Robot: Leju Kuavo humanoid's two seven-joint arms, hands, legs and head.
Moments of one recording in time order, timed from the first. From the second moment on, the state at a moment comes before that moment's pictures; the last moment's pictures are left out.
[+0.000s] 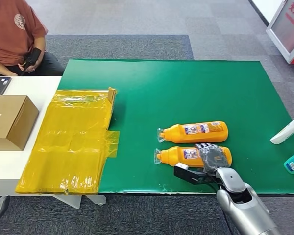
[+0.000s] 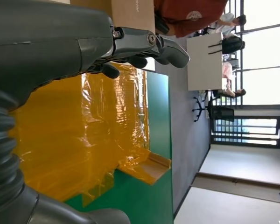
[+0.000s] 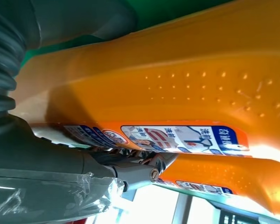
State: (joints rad) left arm 0.36 -0.21 0.43 -2.01 0.21 -0.43 -0.19; right arm -0.11 -0.27 0.28 -1.32 1.23 0.07 0.13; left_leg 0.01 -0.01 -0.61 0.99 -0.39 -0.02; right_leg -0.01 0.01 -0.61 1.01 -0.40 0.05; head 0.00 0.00
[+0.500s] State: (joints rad) left arm 0.36 -0.21 0.43 -2.01 0.21 -0.44 -0.19; right arm -0.12 -0.27 0.29 -1.31 1.22 0.07 0.12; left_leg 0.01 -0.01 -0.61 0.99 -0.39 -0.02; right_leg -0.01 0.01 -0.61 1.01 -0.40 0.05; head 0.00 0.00
